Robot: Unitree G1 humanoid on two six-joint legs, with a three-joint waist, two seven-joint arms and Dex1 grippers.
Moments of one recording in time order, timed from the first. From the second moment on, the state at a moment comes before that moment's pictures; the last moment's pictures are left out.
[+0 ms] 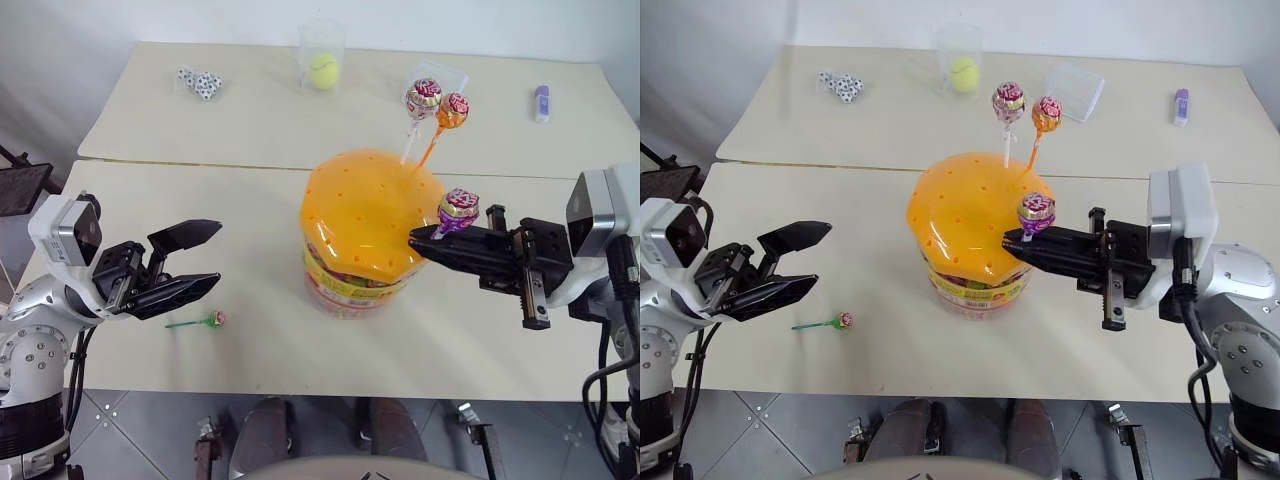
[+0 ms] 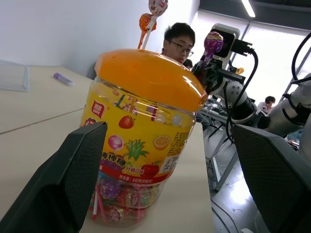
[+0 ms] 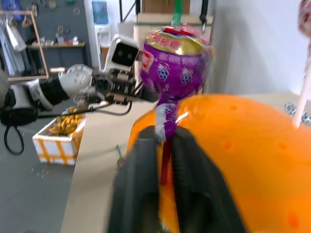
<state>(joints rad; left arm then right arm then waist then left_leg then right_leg) -0.14 0.70 0.42 -0.26 -1.06 0.62 -1.17 -0.27 -0.80 -0.25 -0.59 1.08 0.51 0.94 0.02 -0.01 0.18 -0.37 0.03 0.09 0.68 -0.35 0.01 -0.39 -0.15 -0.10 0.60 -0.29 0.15</state>
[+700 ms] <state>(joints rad) -0.25 0.68 0.34 -0.30 -0.94 0.48 -1.21 0.15 -1.28 -0.40 -0.04 0.62 0.64 0.83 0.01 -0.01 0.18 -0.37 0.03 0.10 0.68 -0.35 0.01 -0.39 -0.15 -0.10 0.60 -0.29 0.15</state>
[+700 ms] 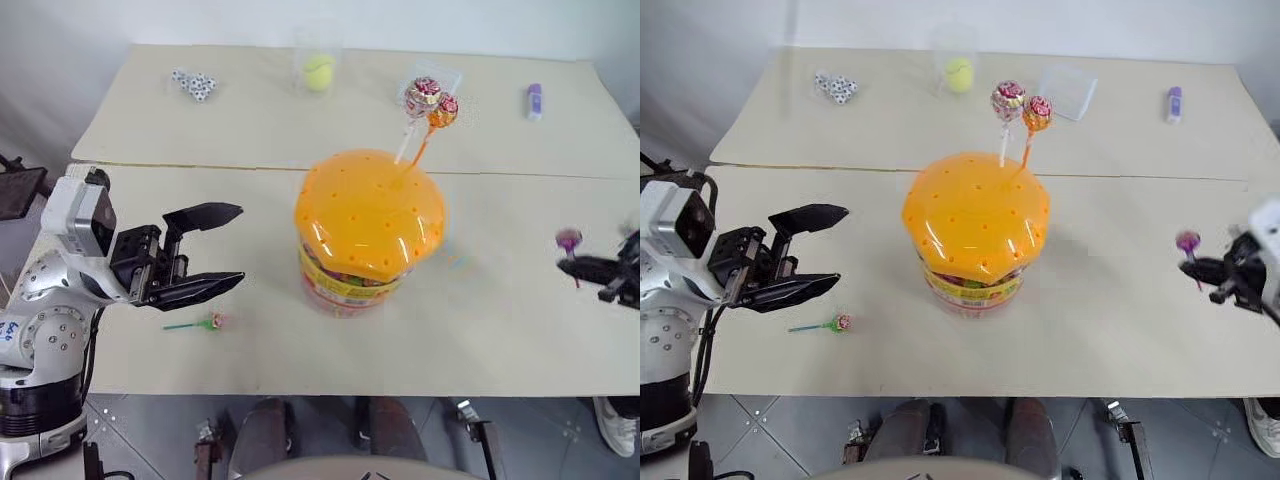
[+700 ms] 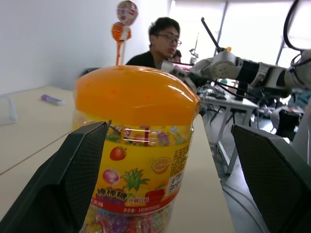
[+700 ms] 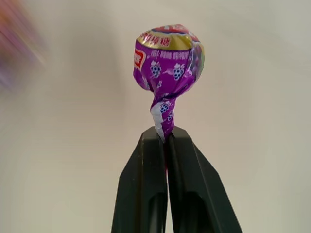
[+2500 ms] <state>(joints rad) -0.26 0.57 0.41 -0.27 -1.09 0.52 -1.02 -0.68 -0.78 -0.22 -0.22 1.01 0.81 0.87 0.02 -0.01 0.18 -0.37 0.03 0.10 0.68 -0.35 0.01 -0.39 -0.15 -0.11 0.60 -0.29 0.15</state>
